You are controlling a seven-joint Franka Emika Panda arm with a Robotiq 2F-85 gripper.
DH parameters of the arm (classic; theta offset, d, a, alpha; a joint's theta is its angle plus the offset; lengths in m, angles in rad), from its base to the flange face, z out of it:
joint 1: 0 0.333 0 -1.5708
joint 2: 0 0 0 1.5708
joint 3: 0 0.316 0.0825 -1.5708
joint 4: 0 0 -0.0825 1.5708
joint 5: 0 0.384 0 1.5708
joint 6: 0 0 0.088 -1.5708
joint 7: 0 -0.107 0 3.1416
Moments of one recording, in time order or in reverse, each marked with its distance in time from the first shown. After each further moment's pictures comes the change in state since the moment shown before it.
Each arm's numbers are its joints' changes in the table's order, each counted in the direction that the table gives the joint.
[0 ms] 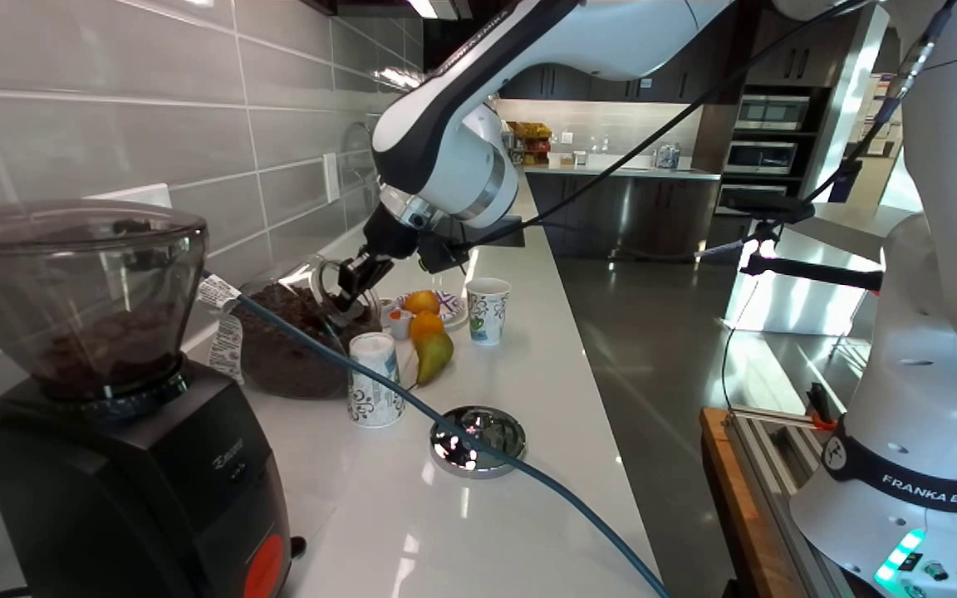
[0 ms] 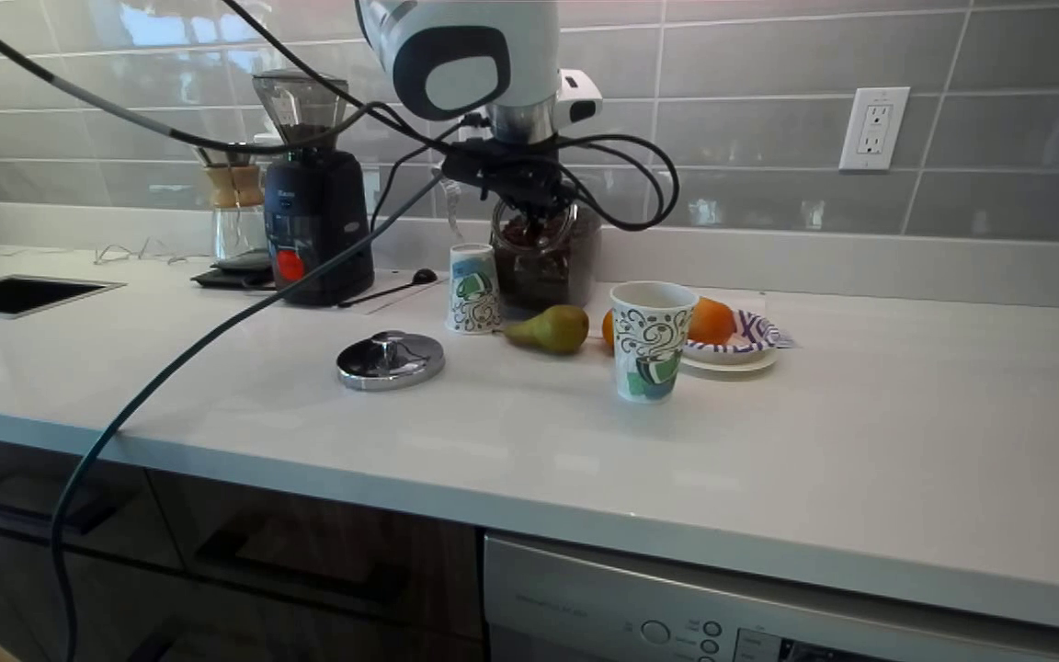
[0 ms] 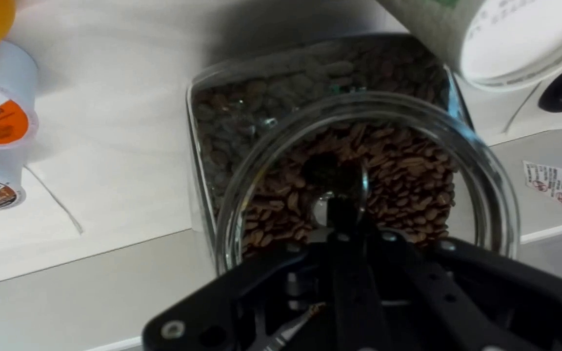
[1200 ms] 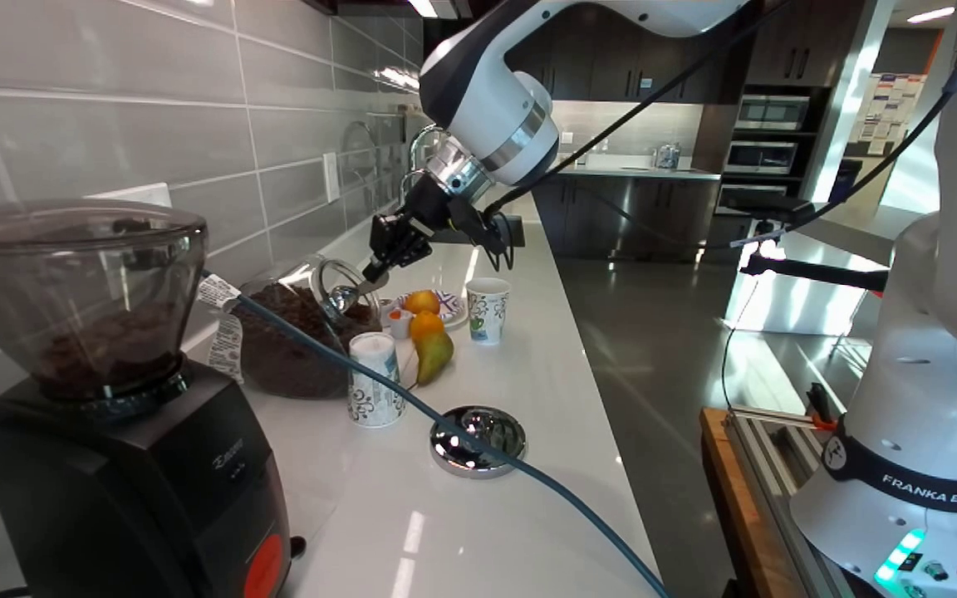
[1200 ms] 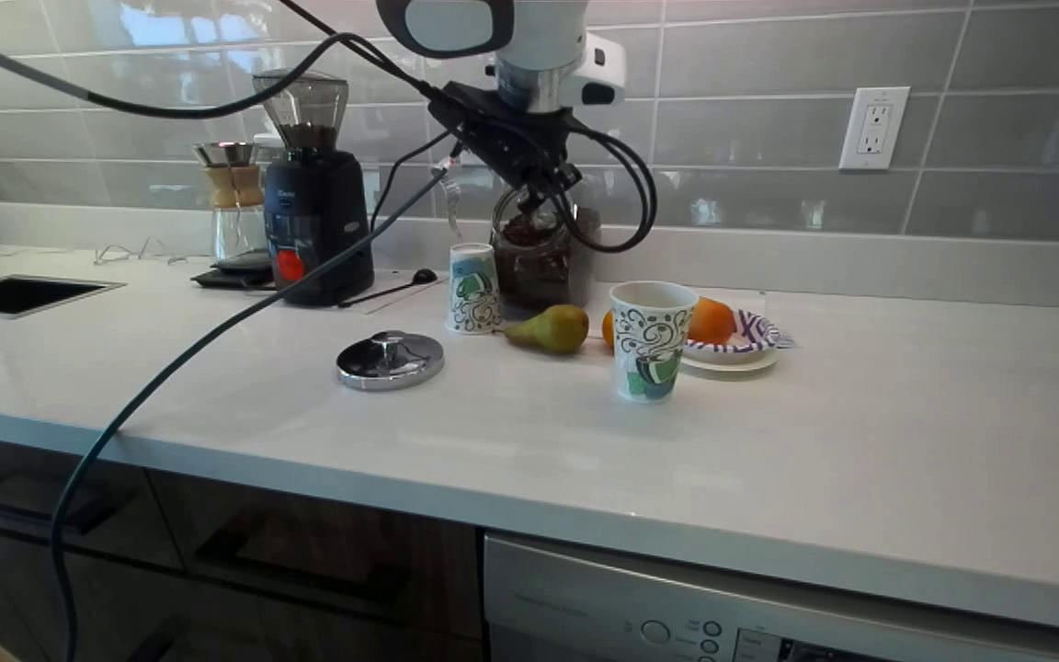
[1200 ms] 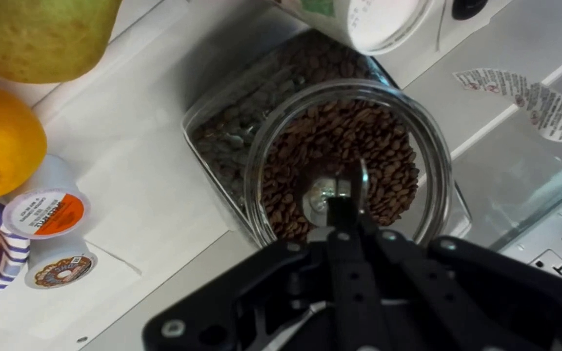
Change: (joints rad) arm -0.100 -0.174 0.020 0.110 0.334 -0.144 -0.030
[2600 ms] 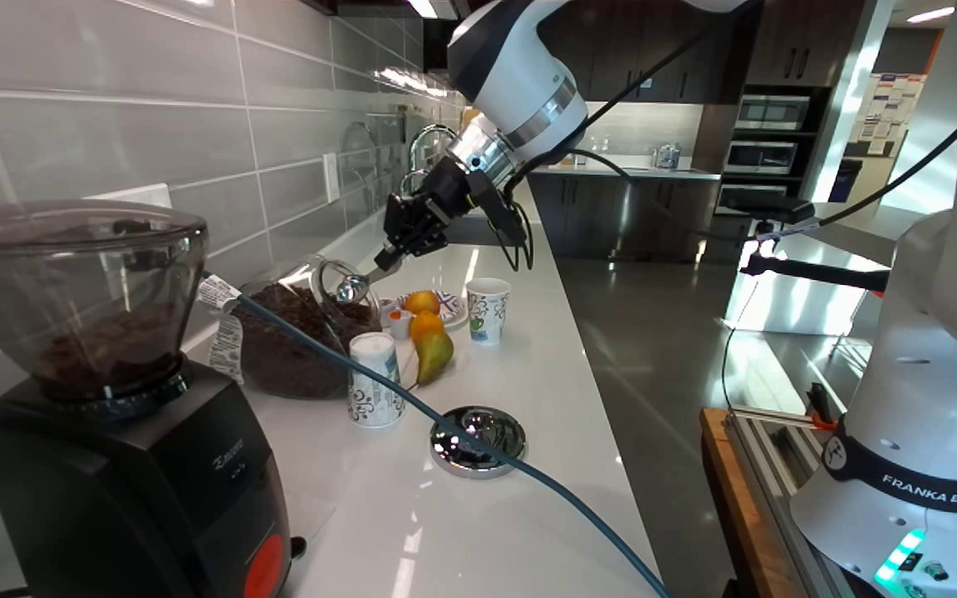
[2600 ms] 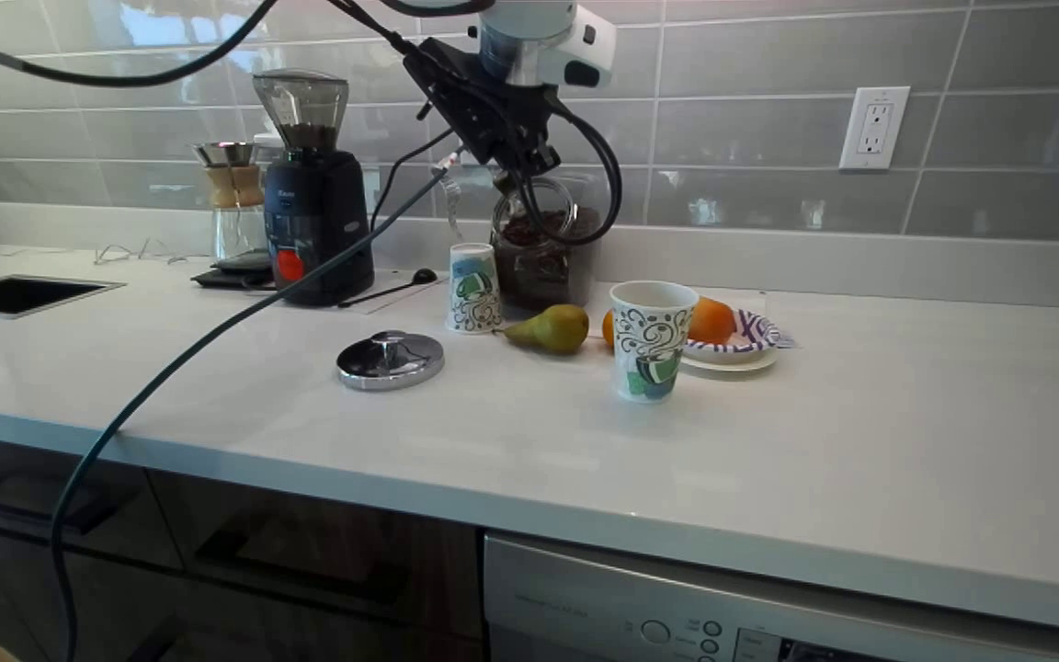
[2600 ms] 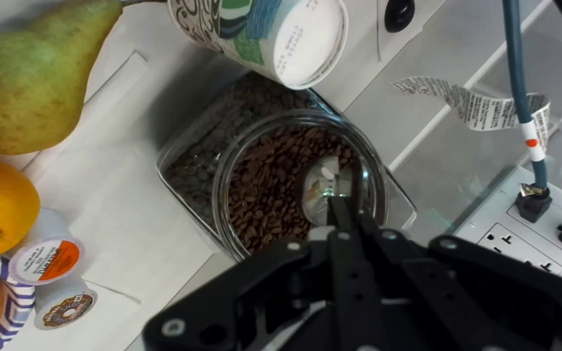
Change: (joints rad) arm -0.019 -0.118 -0.006 0.078 0.046 -0.112 -0.099
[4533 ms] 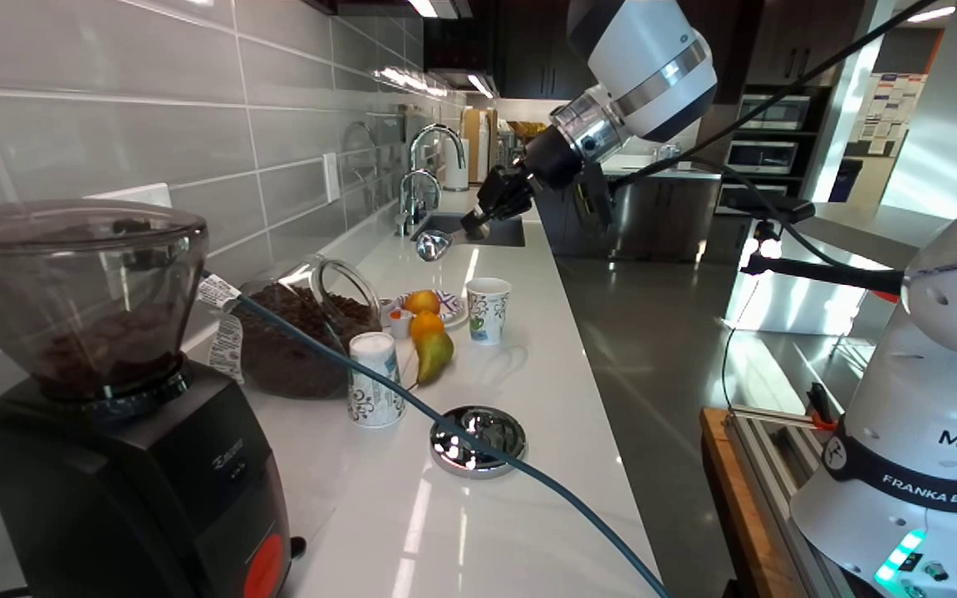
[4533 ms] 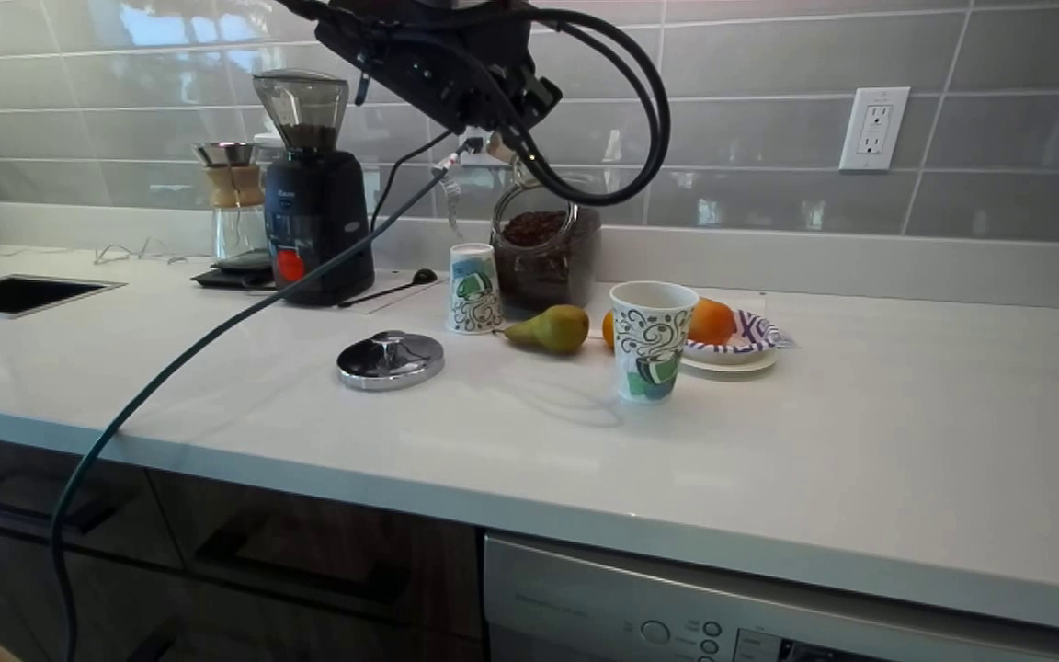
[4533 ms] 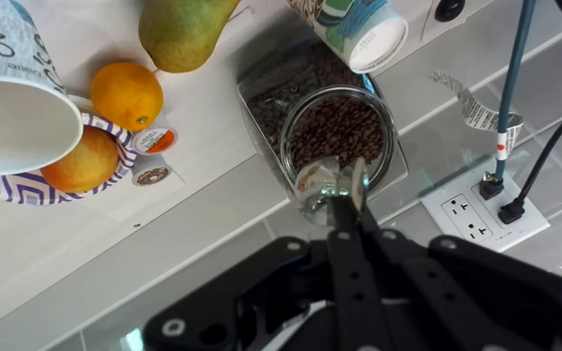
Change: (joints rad) arm -0.306 -0.443 0.215 0.364 0.259 0.027 0.446
